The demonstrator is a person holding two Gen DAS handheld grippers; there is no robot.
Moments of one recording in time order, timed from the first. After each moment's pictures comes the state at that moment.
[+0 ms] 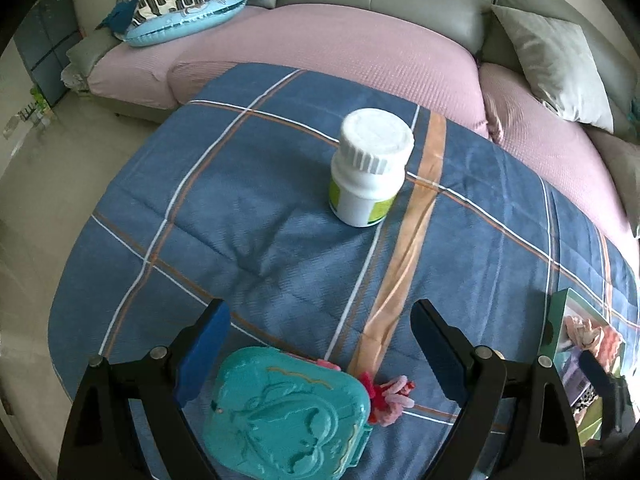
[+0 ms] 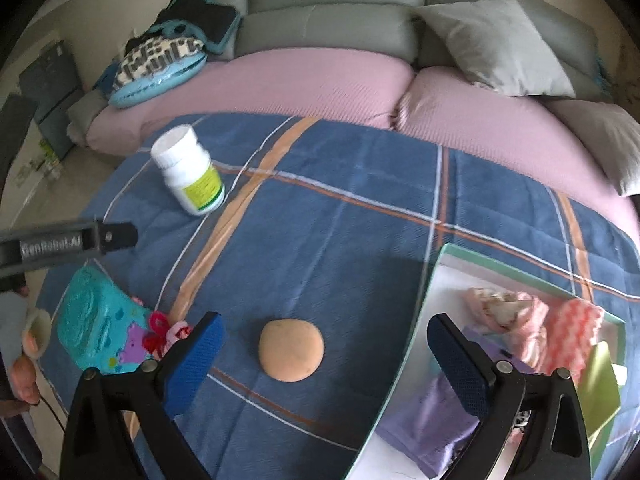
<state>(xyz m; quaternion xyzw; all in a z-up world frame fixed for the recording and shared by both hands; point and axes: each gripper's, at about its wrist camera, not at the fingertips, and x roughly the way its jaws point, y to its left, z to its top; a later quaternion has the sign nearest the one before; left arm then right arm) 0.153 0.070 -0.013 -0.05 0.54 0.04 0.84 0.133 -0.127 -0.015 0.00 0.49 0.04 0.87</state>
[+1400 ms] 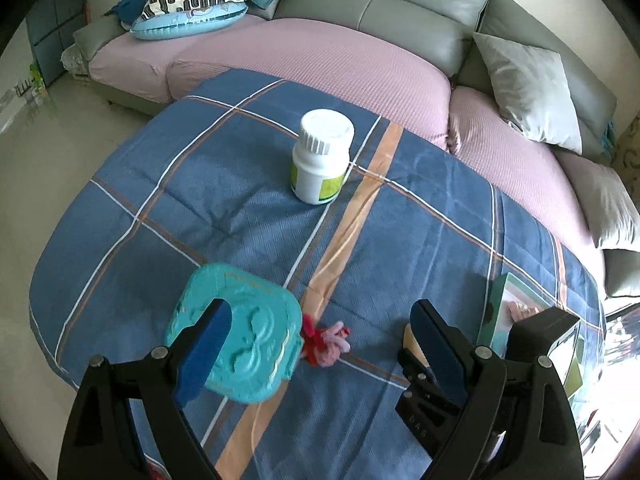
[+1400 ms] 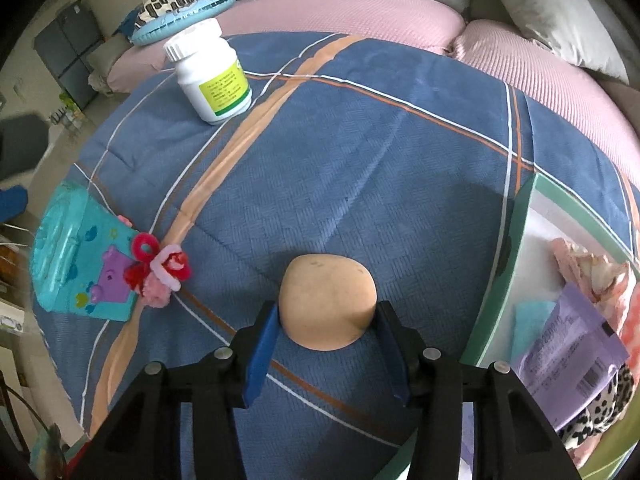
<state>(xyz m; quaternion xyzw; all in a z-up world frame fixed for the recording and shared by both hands) 0.090 0.048 0.015 -0.11 0.51 0.02 0.86 0.138 -0.110 -0.074 0.00 0.56 0.10 0.82</state>
